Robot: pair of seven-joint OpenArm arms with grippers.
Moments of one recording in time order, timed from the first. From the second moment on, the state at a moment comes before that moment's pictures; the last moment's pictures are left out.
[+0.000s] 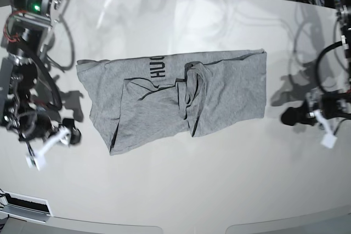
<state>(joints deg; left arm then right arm) -21.7 -36.0 -2.7 40.3 -76.6 -43.7 66.3 16.0 13.2 21.2 69.0 22.2 28.1 -56.1</state>
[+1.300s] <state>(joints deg) -21.7 -41.0 -2.7 40.3 -76.6 -43.7 63.9 15.7 10.1 14.7 67.7 37.1 40.4 -69.8</state>
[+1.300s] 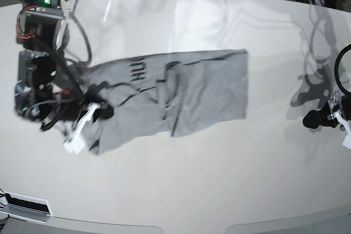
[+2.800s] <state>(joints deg) -22.2 -41.3 -2.7 40.2 -76.7 -43.7 64.8 21.2 -9.4 -16.8 90.7 50.6 40.4 -83.9</state>
